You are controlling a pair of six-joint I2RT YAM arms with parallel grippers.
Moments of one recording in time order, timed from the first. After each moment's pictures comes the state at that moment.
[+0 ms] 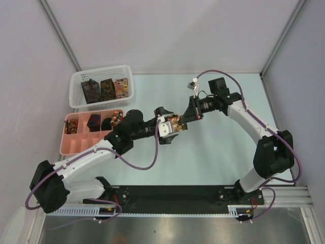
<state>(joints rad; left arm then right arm) -0.78 1.16 0.80 0.17 0.44 0.59 0.36 1.59 1.31 -0.57 -1.14 0.21</state>
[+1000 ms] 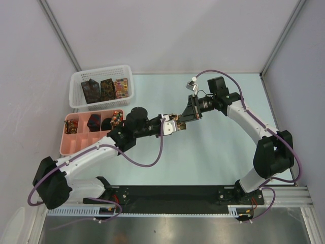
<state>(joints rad) -0.79 1.21 0.85 0.09 0.42 0.62 0.37 1.59 1.32 -0.53 -1.18 0.32</state>
